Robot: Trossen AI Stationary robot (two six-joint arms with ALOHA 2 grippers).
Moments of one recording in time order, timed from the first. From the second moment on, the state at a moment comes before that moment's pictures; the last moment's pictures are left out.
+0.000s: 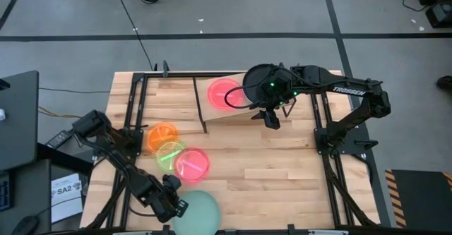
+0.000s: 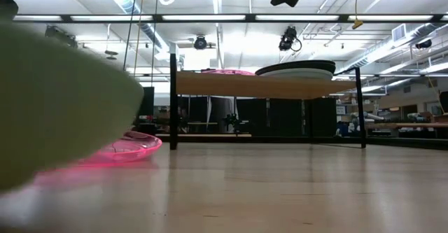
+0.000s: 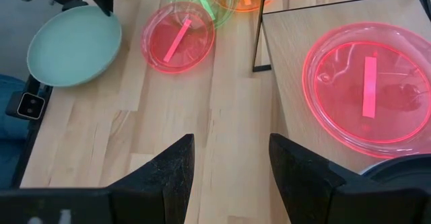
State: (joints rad) left arm -0.87 1.69 0.97 -0.47 -0.13 -1.90; right arm -0.14 1.44 1.59 -1.02 -0.23 -0.12
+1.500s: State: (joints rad) left arm -0.10 1.28 0.97 -0.44 -0.66 -0.88; right arm -0.15 1.44 1.59 -1.12 -0.04 0.20
